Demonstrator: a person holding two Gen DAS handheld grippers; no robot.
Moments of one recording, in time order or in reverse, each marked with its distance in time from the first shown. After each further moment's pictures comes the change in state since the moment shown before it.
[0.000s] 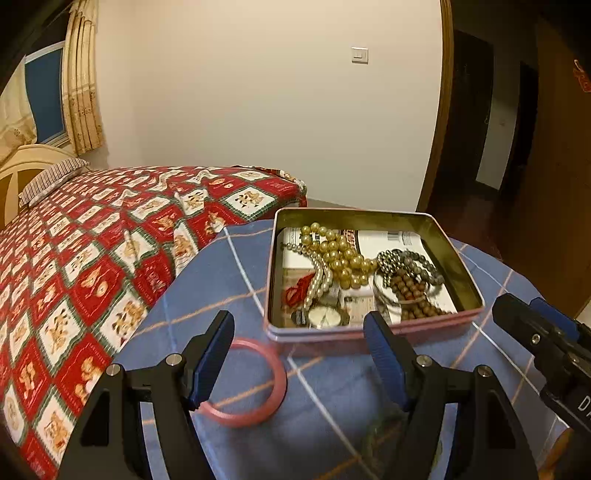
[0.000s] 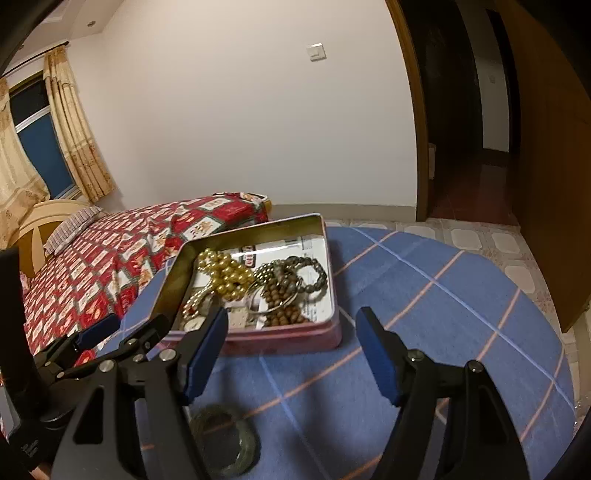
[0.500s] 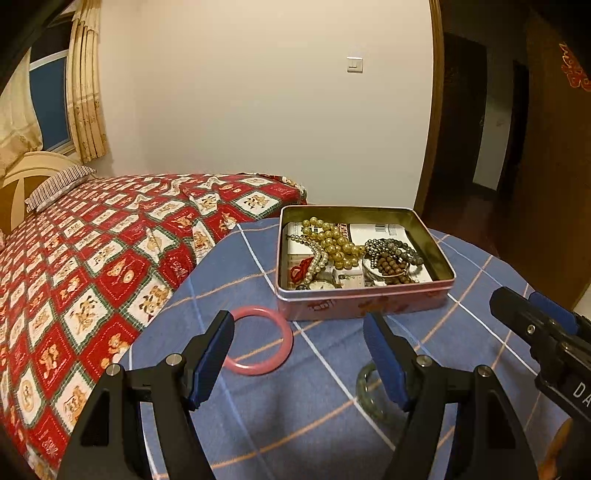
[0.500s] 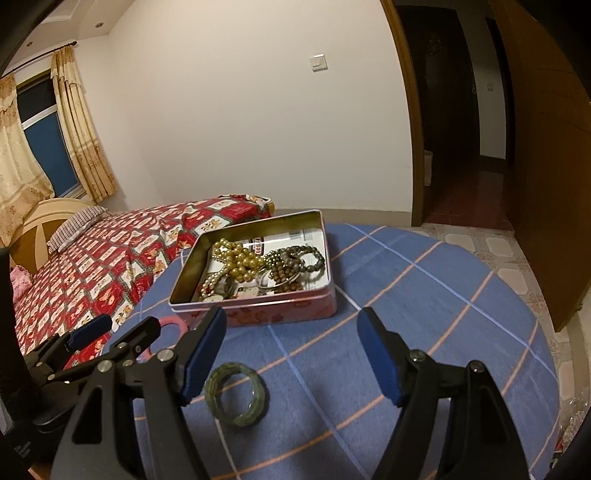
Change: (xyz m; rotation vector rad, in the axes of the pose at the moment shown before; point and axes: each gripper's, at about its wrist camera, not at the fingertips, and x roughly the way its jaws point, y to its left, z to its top) left arm -0.050 0.000 -0.023 0.021 -0.034 0.011; right arm -0.040 0.010 -0.020 -0.009 -0.030 -0.012
